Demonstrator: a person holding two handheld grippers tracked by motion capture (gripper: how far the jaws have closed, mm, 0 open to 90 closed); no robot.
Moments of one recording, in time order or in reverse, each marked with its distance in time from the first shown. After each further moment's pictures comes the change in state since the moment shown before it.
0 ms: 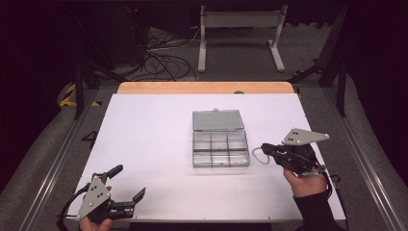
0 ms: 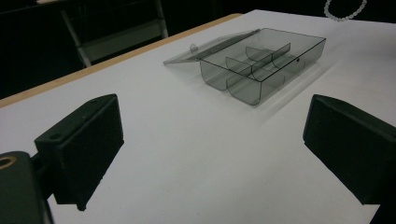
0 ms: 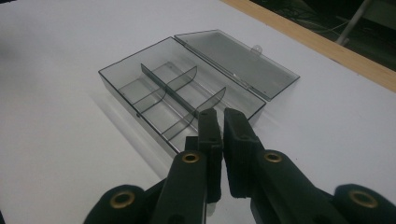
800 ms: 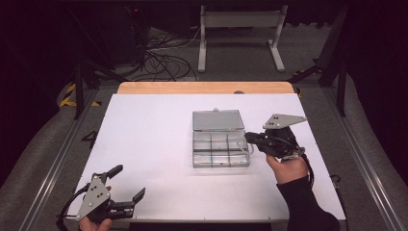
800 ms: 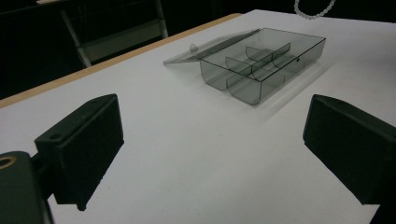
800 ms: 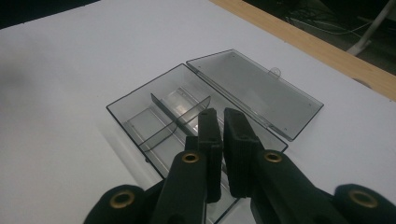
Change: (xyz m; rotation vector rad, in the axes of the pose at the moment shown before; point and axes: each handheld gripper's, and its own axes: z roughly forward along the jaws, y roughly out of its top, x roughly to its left) left arm 0.001 0.000 0.000 0.000 0.000 0.009; right arm 0.001 0.039 0.035 0.004 0.055 0.010
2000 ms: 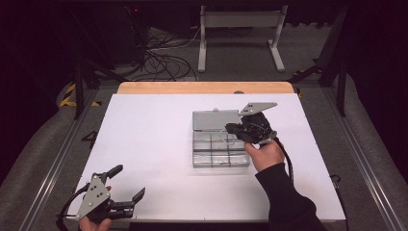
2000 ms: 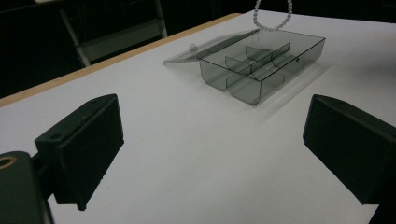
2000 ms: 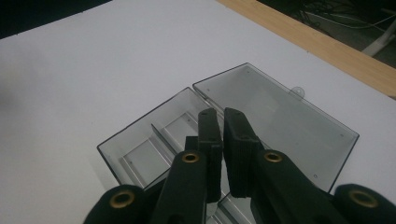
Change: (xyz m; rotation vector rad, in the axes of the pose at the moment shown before) left arm 0.001 0.000 0.000 0.000 -0.001 -0.006; right arm -0.001 0.032 0.058 0.027 0.042 0.016
